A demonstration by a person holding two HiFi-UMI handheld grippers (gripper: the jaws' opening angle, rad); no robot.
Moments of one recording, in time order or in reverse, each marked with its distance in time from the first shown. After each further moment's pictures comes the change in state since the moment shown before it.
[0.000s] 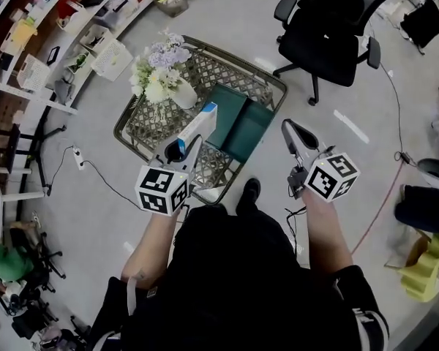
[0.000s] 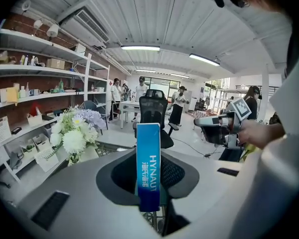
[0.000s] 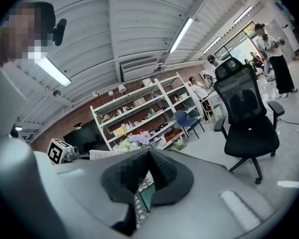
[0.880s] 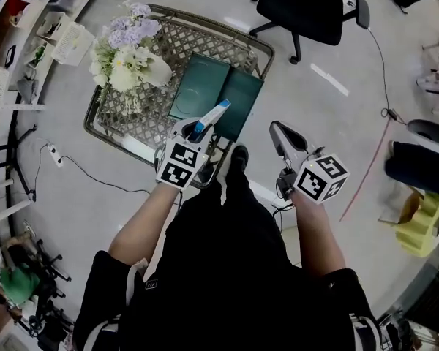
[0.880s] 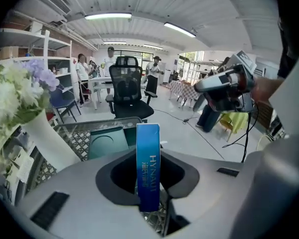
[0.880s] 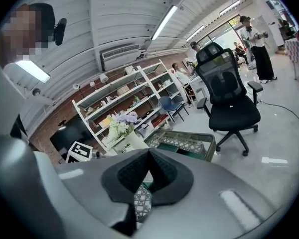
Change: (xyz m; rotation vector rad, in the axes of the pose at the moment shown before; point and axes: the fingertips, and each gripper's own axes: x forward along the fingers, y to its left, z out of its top) left arm 0.094 -0.024 -0.120 0.240 0.313 -0.259; right arm -0.010 -0.005 -0.088 0.131 0.131 -0.175
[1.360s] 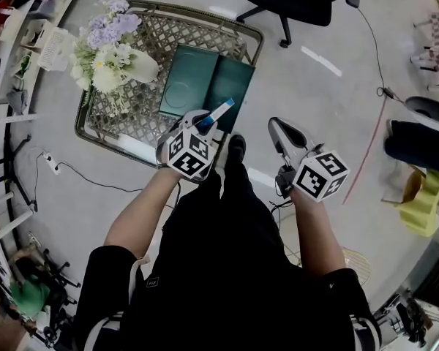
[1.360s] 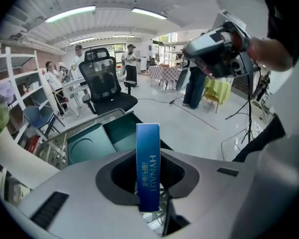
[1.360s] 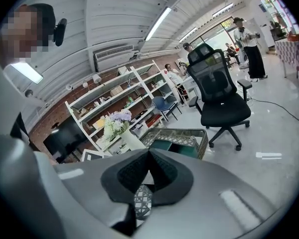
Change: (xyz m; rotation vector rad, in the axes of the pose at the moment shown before) left arm 0.058 -0.027 -0.034 0.291 0.122 -0.107; right arm -0.015 -0.010 -0.021 0.043 -0.007 -0.076
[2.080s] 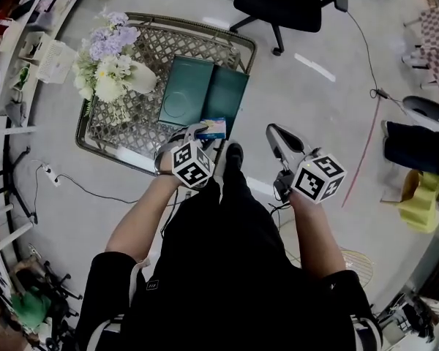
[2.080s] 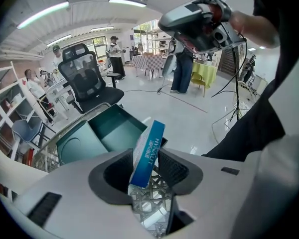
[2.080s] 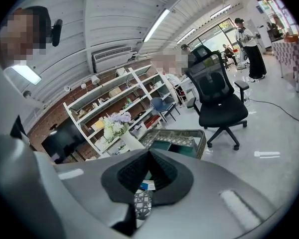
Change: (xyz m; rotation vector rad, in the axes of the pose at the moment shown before) left arm 0.008 -0.026 -0.028 0.187 0.122 -0.080; right arm -0.009 0.003 0.002 0.015 -0.009 -0.020
